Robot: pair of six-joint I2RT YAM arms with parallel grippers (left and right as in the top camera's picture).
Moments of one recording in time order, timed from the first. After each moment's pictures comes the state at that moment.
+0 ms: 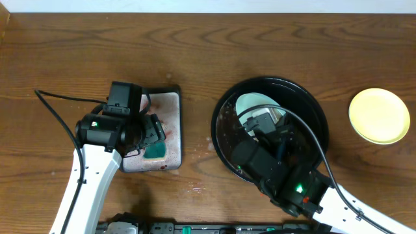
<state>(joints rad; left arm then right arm) -0.15 1.21 1.09 -1.17 -0.01 -0.53 1.01 1.13 0.88 -0.68 1.14 0.04</state>
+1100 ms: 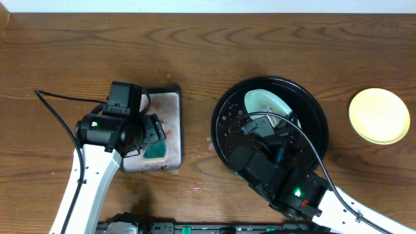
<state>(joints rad) -0.15 1.21 1.09 -1.17 -0.01 -0.53 1.04 1.13 0.88 -0.68 1.29 -0.01</state>
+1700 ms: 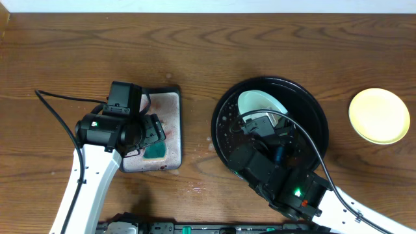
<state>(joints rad) -0.15 1.21 1.09 -1.17 -0.01 -0.53 1.04 1.13 0.88 -0.67 1.23 0.05</state>
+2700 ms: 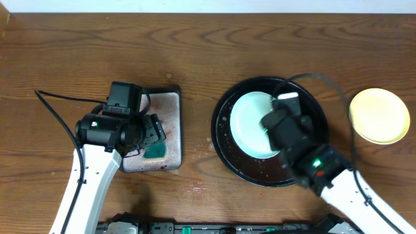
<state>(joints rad) -0.15 1.21 1.09 -1.17 -0.01 -0.53 0.65 1.14 0.88 -0.69 0.55 0.31</state>
